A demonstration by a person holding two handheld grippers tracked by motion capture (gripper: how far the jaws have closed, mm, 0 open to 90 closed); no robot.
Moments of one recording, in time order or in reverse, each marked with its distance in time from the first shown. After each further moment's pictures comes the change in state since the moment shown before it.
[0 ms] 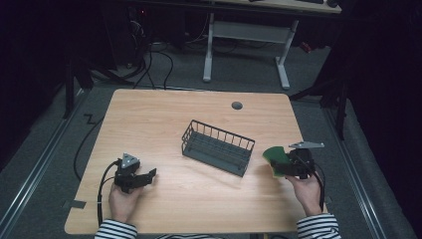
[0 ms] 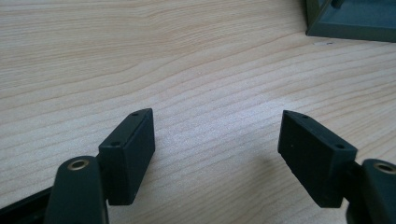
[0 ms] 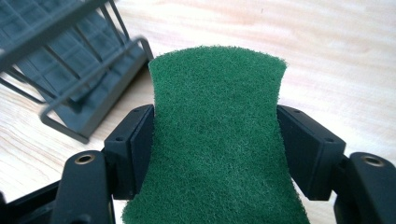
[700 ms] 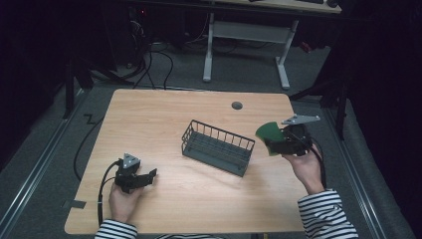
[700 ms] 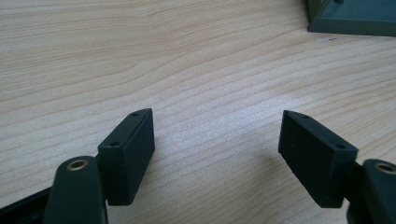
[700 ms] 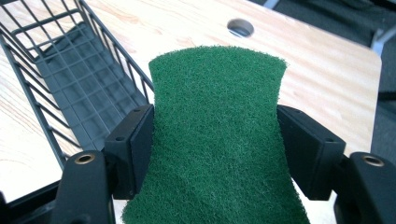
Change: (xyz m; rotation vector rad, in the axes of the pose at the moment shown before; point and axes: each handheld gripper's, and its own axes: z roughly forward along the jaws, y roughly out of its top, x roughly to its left) left arm -0.002 0.000 0.001 0.004 0.011 0.015; right arm 0.027 0.080 -0.027 -0.063 0.012 -0.199
